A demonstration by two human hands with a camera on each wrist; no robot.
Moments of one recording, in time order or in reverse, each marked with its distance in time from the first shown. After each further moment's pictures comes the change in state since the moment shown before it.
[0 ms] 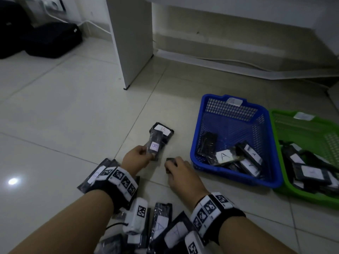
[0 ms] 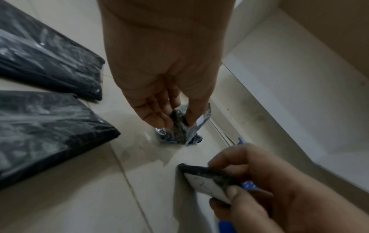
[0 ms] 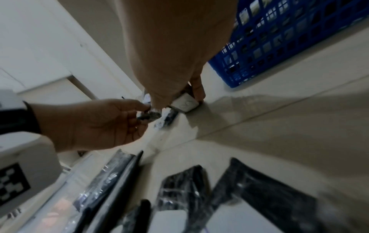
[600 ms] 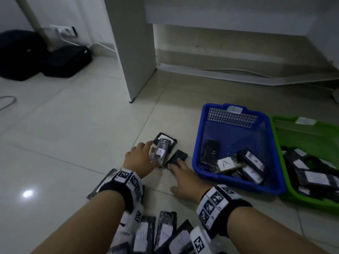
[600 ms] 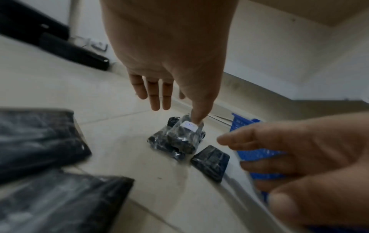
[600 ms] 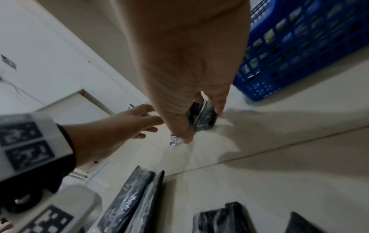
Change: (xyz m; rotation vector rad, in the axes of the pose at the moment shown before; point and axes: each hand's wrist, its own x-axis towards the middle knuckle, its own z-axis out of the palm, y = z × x) left_hand -0.006 0.032 -0.015 0.926 0.115 0.367; right_hand 0.017 0.010 -0.017 0.139 -0.337 0.123
